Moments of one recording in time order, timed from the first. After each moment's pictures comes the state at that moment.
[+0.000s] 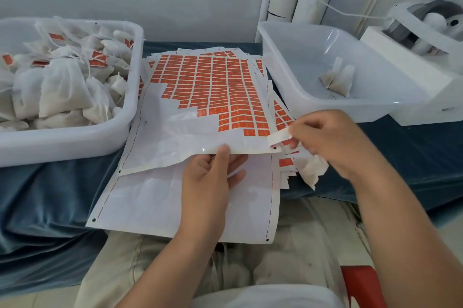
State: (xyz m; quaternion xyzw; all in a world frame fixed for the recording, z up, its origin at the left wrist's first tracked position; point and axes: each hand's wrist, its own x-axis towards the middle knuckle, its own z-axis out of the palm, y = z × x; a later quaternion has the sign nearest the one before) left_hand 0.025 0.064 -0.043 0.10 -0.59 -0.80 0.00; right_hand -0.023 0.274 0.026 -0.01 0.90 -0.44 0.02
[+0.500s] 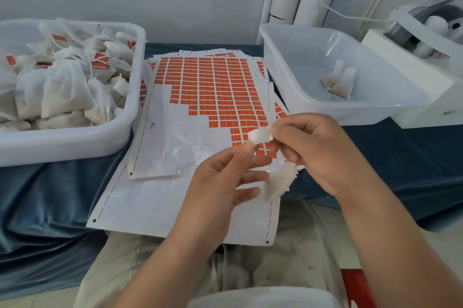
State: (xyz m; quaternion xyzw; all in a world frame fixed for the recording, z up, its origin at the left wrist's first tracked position) left_hand 0.031 0.059 -0.011 0.03 -0.59 -0.79 -0.14; right_hand -0.004 0.240 0.029 -0.07 0.81 -0.58 0.02
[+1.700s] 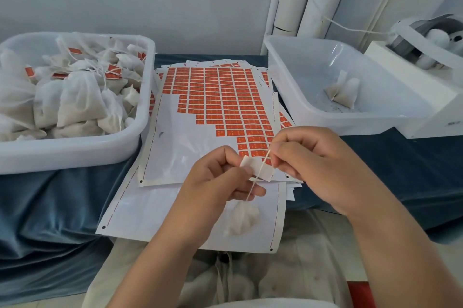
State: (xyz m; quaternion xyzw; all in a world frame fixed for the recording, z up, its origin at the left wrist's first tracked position) left_hand 0.027 0.031 0.002 -0.07 -0.63 -0.77 -0.11; right_hand 0.021 0.218 0.063 -0.14 0.86 -0.49 0.04
